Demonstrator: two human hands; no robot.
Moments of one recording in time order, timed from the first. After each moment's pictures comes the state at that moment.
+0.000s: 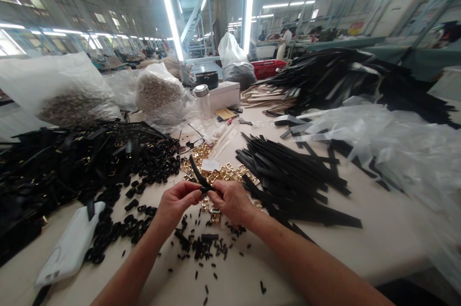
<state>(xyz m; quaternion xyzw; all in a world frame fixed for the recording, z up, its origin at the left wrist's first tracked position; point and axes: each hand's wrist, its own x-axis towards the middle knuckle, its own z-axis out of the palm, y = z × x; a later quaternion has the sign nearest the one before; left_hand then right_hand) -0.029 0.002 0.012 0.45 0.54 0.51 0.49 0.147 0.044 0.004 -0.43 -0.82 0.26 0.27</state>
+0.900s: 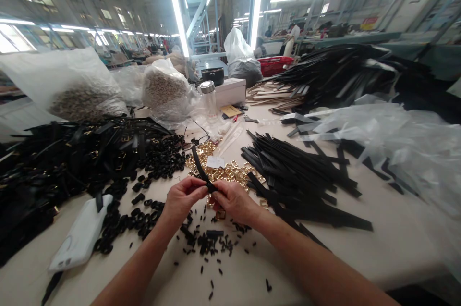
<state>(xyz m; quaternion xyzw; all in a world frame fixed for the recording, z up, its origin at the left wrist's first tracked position) -0.027 0.004 -0.001 0.46 0.54 0.52 0.48 0.144 0.044 -0.005 -0.33 -0.77 0.46 0.29</state>
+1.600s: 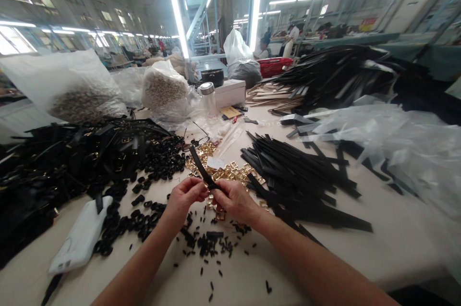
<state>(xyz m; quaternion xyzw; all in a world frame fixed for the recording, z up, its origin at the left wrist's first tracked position) -0.025 0.006 -0.001 0.39 0.53 0.54 0.52 0.147 0.043 -0.001 -0.34 -0.77 0.45 0.31</state>
